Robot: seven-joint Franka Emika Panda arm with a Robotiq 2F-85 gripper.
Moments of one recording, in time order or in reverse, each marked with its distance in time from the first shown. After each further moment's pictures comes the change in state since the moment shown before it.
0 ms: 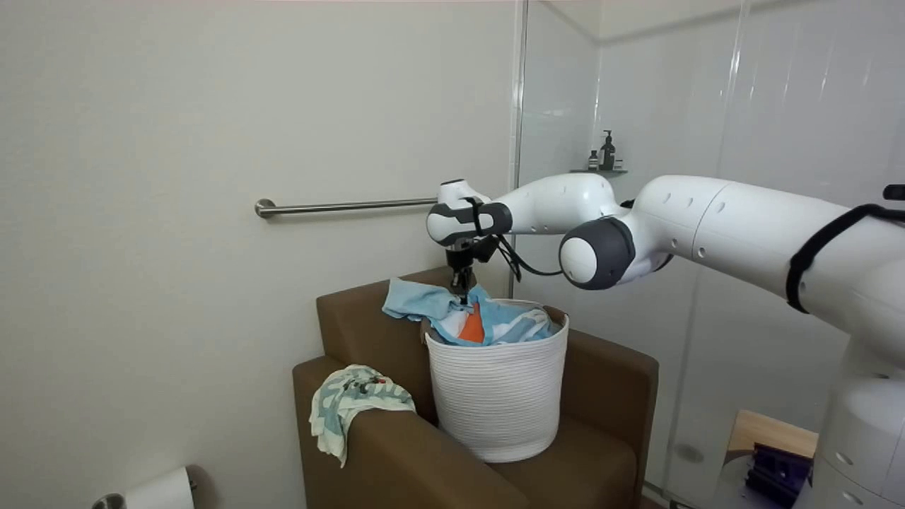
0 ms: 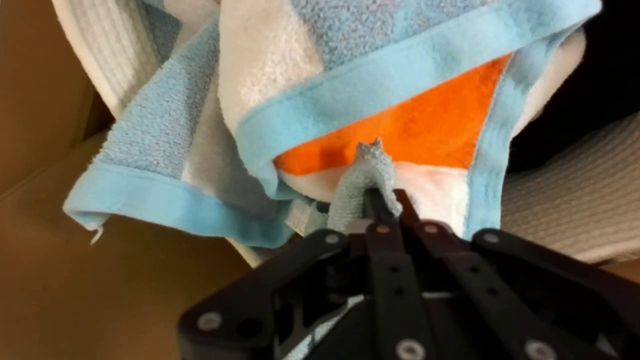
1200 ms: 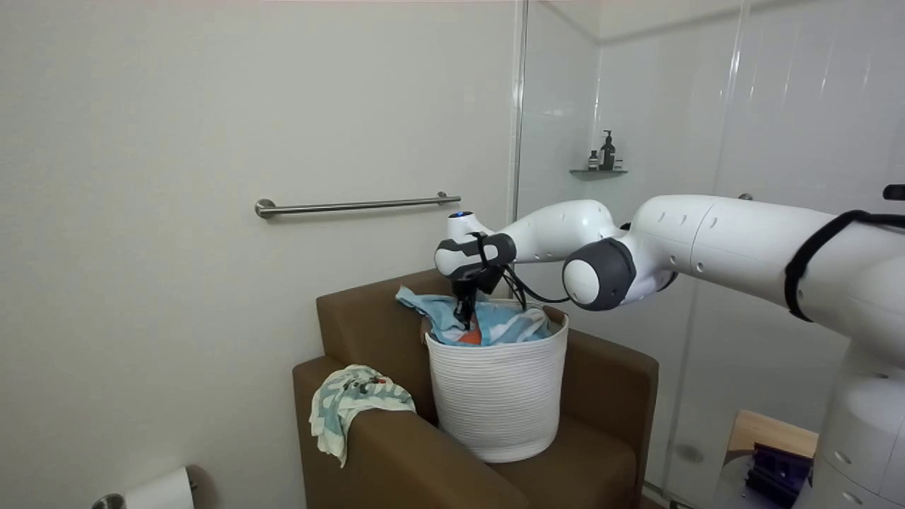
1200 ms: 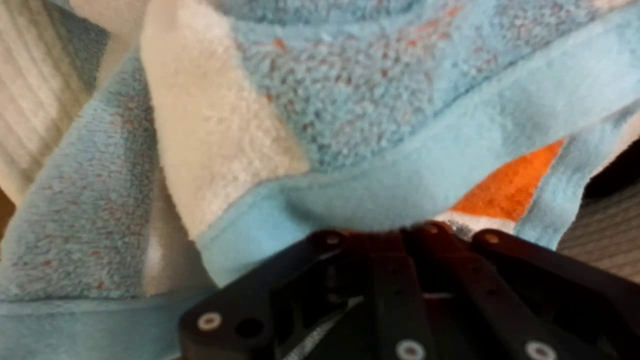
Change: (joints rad) arm -0.028 0.108 0.012 -0.026 0.008 0.172 0.037
